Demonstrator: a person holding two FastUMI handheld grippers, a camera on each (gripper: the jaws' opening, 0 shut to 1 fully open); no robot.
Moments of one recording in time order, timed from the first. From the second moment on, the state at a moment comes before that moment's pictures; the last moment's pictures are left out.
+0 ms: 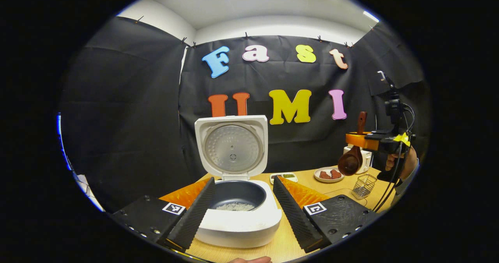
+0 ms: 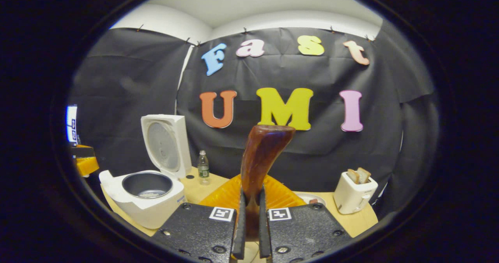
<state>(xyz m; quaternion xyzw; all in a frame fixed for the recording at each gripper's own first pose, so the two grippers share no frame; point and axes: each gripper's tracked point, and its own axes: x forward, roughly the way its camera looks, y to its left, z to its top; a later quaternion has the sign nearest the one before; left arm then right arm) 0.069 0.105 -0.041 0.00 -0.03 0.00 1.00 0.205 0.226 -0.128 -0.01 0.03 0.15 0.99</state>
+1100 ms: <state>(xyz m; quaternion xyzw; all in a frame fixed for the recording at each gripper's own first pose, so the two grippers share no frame) 0.078 0.035 -0.039 0.01 -0.02 -0.02 1.00 0.256 0.063 -0.220 0.07 0.11 0.02 0.99</state>
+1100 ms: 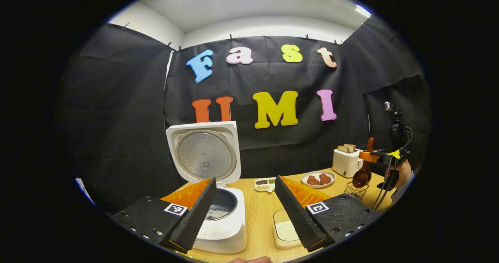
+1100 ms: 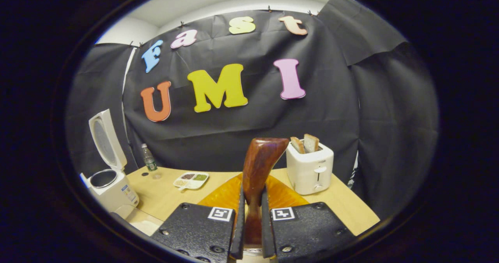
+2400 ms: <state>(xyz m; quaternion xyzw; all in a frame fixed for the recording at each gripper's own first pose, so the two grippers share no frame) 0.120 0.119 0.074 0.05 -0.07 0.01 1.00 0.093 0.076 -0.118 0.09 0.03 0.02 1.00</state>
